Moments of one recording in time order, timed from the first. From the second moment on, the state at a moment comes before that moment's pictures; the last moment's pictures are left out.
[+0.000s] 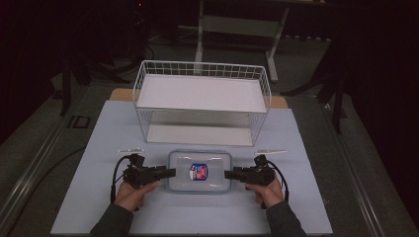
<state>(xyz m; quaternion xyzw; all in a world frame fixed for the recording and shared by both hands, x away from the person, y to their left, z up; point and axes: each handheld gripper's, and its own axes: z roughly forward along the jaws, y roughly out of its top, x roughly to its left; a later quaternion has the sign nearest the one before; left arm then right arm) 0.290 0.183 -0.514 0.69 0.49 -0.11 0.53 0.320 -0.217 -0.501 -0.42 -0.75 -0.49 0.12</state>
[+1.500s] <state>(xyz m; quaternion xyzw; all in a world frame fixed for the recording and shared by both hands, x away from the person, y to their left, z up) 0.277 0.179 -0.487 0.70 0.48 -0.06 0.53 0.307 -0.213 -0.481 -0.43 -0.73 -0.52 0.09</state>
